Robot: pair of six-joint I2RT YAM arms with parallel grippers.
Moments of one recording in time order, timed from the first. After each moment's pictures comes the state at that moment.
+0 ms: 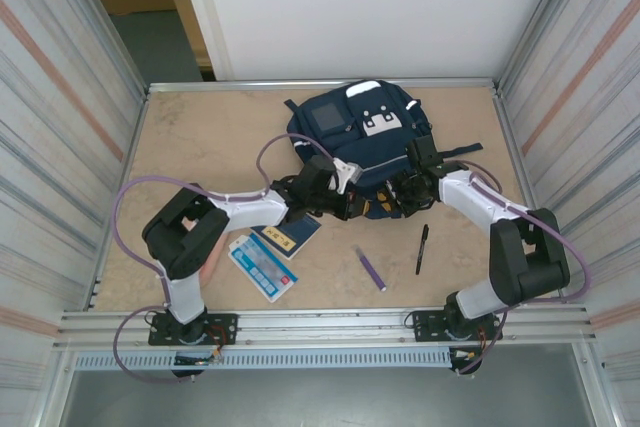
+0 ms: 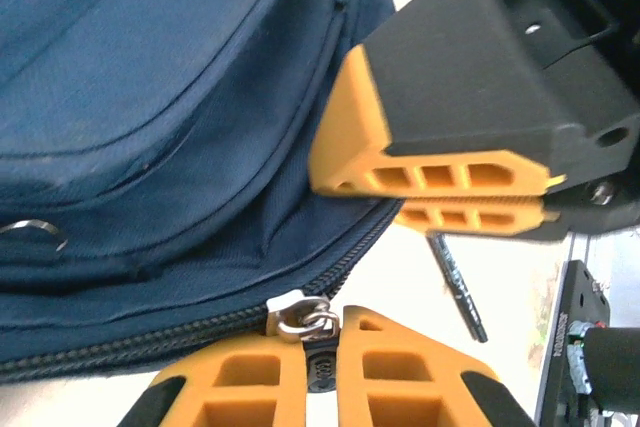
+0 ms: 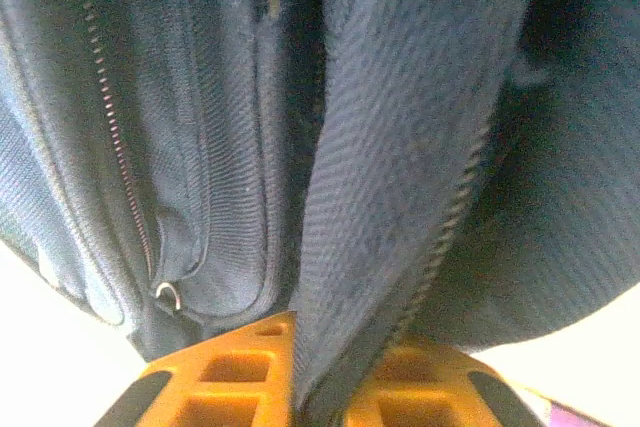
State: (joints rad) left arm -0.81 1.82 1.01 0.18 0.46 -0.47; right arm 0.29 1.49 0.91 -0.57 -0.37 1.34
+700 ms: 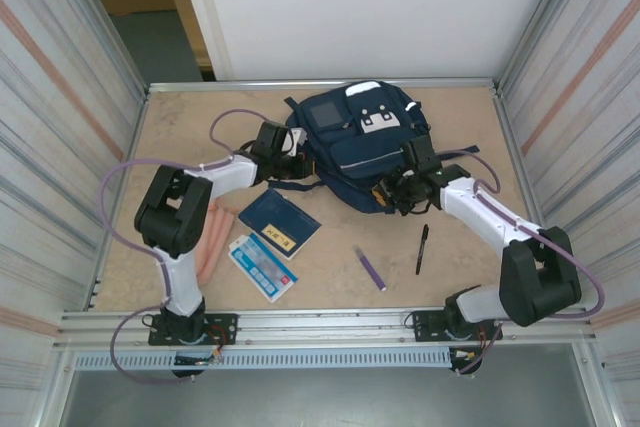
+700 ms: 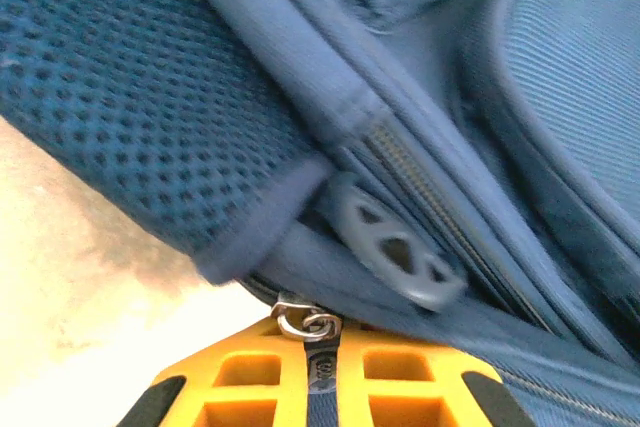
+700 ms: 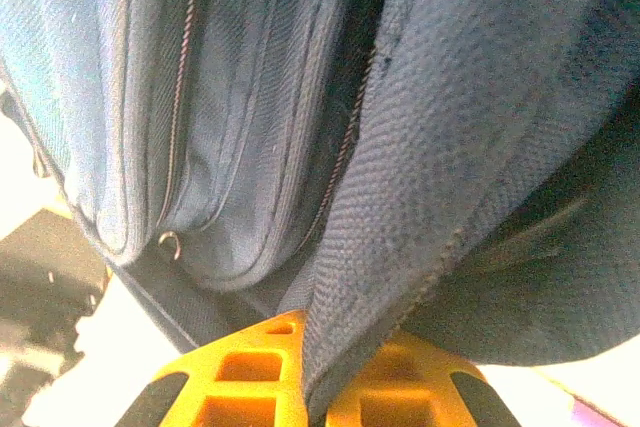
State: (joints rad) left arm -0.44 1.93 1.20 -0.10 0.34 -0.39; right arm 0.41 1.37 0.91 -0.54 -0.28 1.27
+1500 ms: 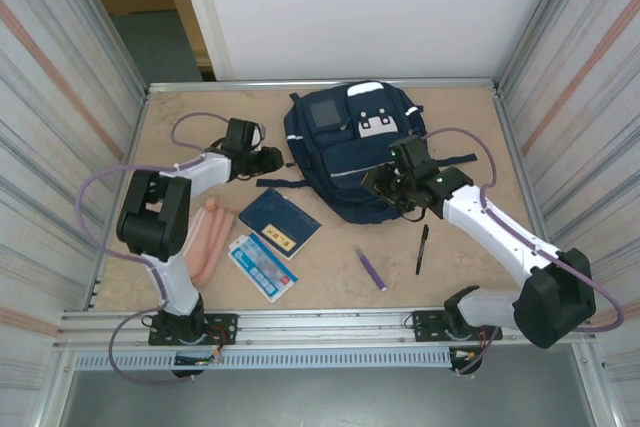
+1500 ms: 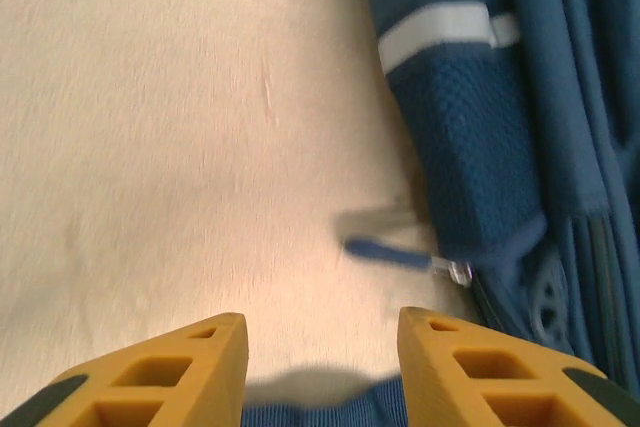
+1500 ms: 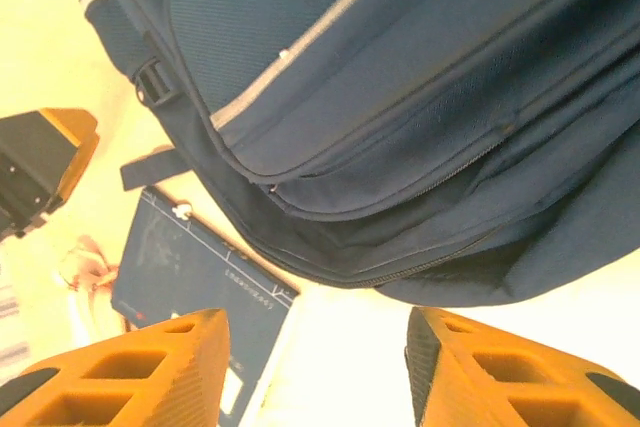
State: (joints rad) left arm -0.30 1.80 1.09 -0.17 0.22 -0.46; right arm 0.52 1.25 0.99 -0.65 -0.07 0.95
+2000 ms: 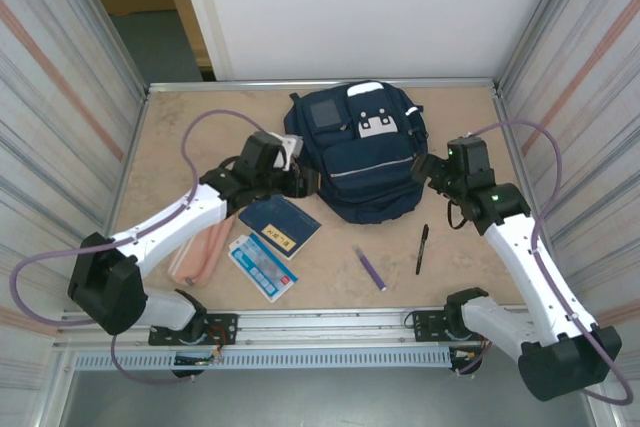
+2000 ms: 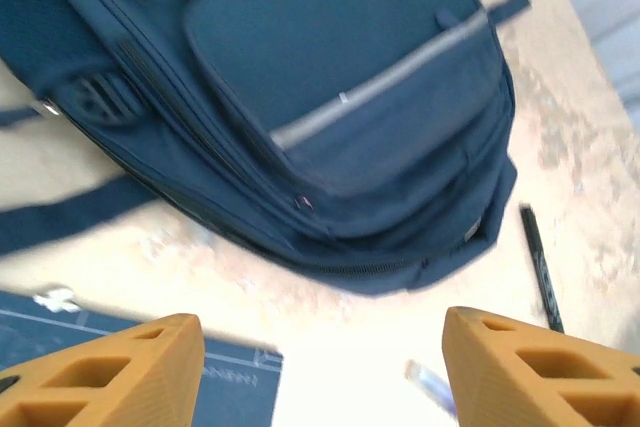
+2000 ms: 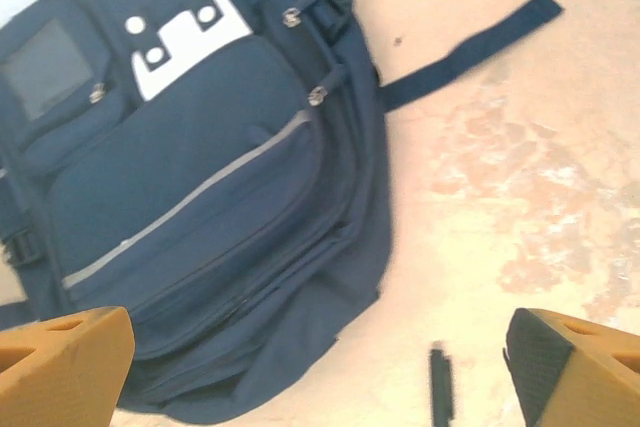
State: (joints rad) left arm -0.67 1.38 1.01 -0.37 0.17 -0.42; right arm 0.25 0.98 0.97 -0.79 0.17 0.61
